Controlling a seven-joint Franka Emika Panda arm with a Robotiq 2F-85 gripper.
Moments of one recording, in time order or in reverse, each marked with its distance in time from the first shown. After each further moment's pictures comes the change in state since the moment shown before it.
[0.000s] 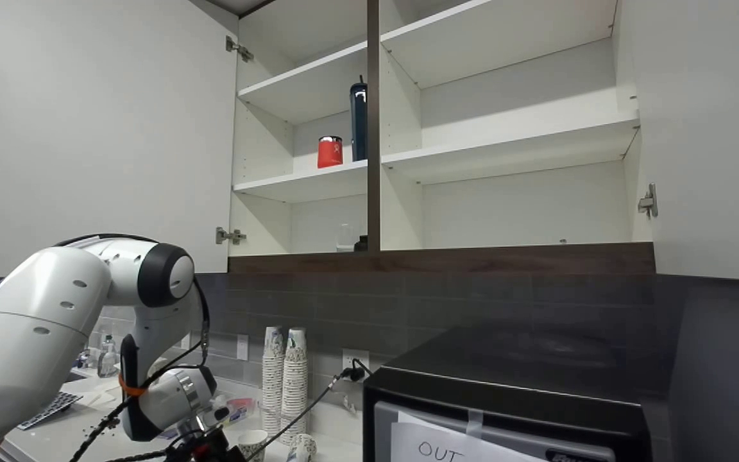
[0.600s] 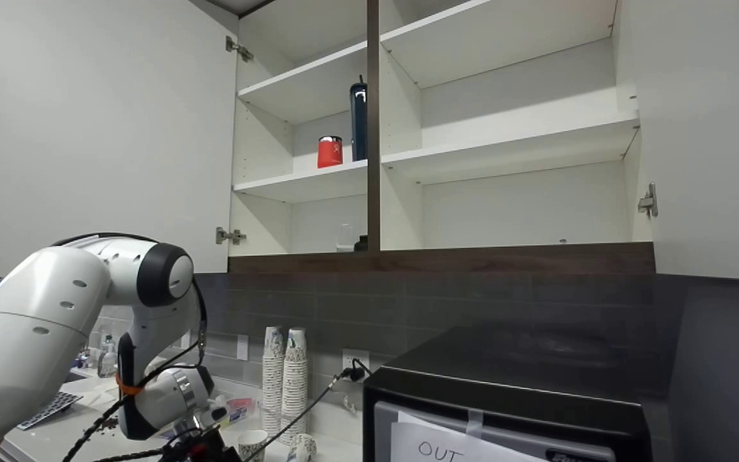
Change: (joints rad) arm 0.001 -0.003 0.013 -0.003 0.037 0.001 -0.041
